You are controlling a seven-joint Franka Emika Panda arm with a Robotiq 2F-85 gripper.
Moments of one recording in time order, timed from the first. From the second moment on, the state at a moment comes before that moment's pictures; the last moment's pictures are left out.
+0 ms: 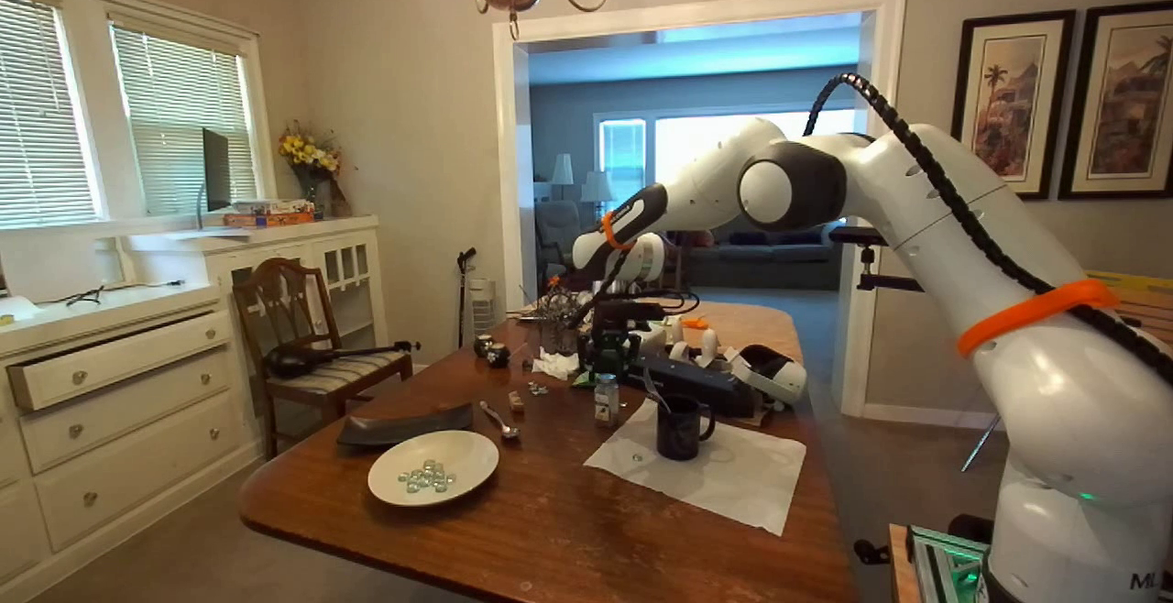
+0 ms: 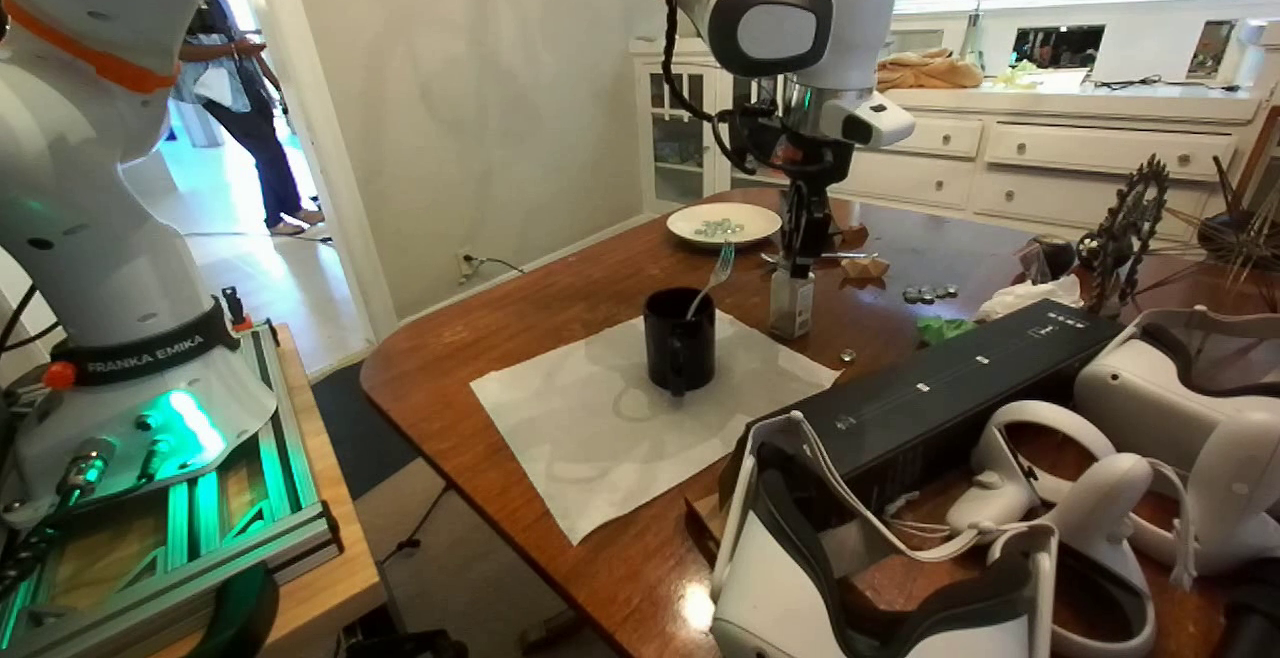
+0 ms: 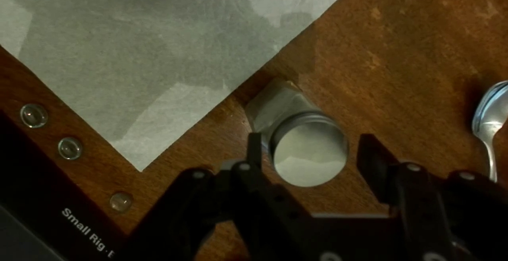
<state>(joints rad) -0.36 0.68 -0.18 -1.47 0.28 2.10 0.11</state>
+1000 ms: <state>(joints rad) -0.34 0.68 -0.18 -1.47 0.17 2.13 0.06</state>
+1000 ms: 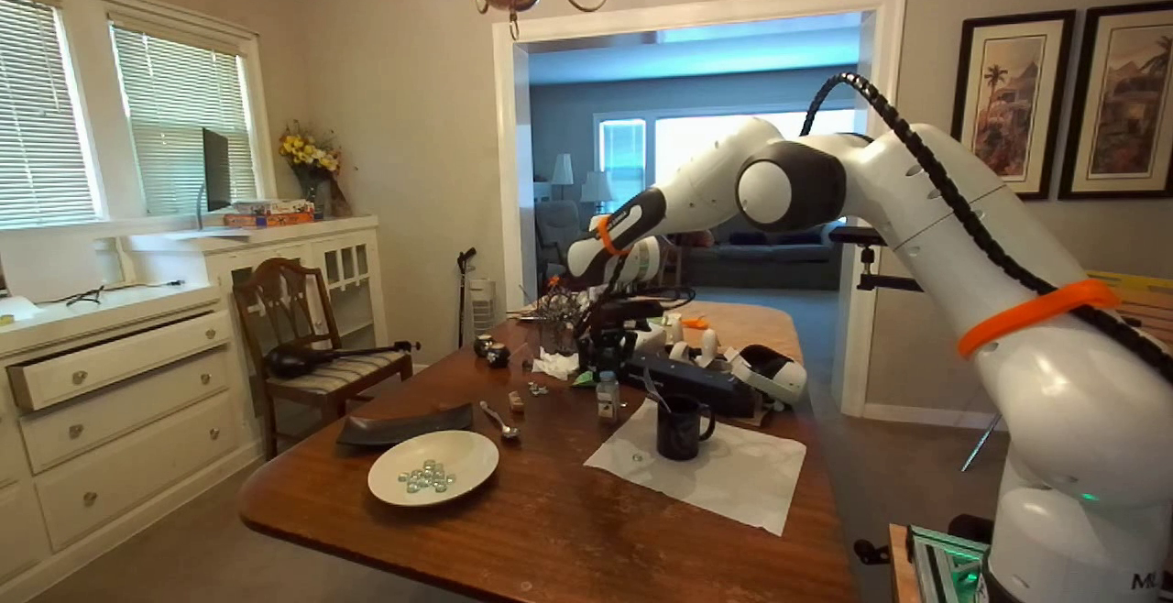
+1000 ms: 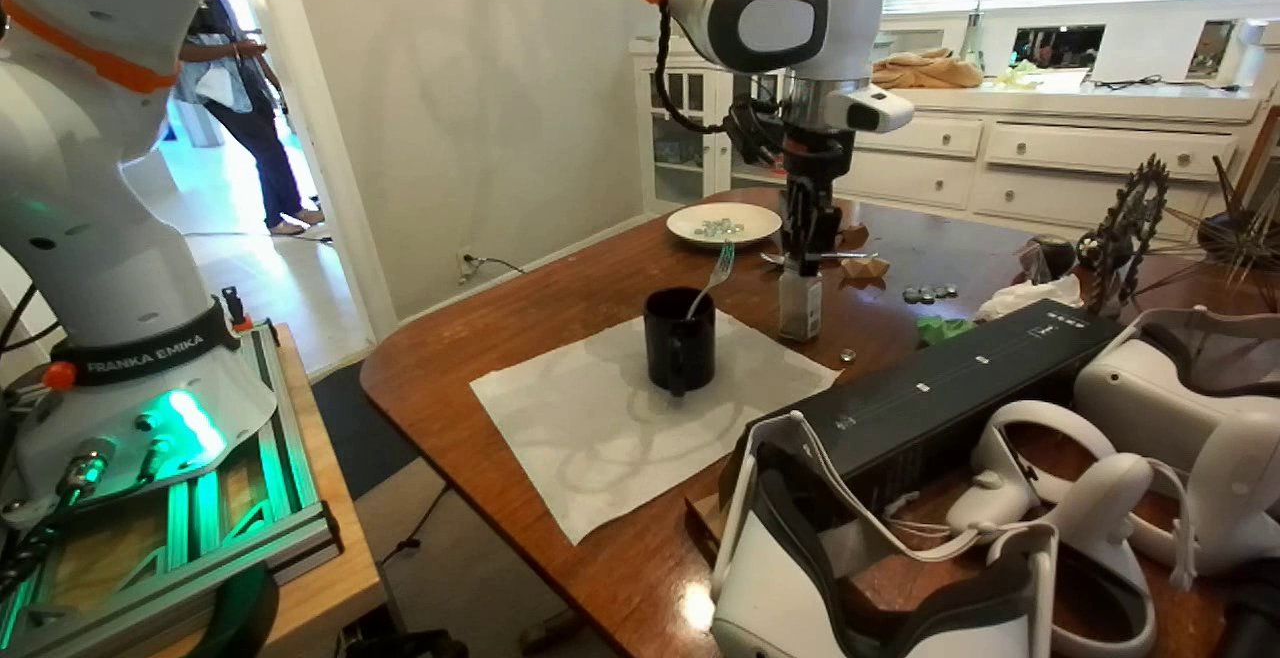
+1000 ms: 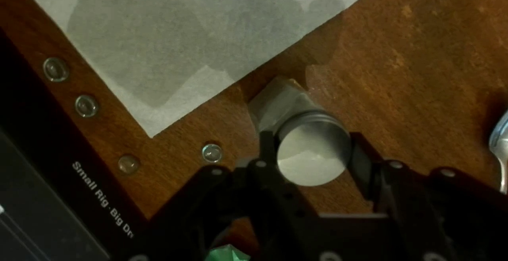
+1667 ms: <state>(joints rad) -0.31 0.67 -0.17 -1.47 0.04 2.28 -0.15</state>
